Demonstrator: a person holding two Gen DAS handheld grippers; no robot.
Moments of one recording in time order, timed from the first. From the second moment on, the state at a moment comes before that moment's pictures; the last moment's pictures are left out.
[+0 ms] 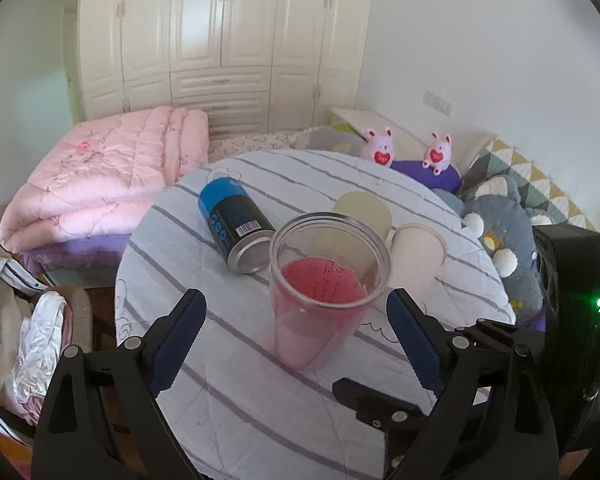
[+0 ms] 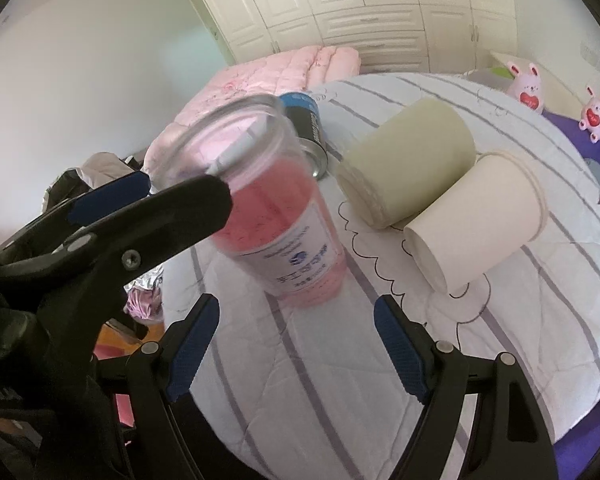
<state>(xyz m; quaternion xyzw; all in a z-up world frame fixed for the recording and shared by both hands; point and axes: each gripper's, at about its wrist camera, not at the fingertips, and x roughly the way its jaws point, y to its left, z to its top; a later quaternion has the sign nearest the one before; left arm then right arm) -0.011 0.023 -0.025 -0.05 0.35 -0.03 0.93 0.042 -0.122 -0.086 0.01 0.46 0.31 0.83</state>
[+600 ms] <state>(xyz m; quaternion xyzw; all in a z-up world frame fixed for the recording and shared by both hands) -0.084 0.033 0.008 -0.05 0.26 -0.02 0.96 -0.045 -0.142 -0.009 -0.04 0.31 0.17 0.93</state>
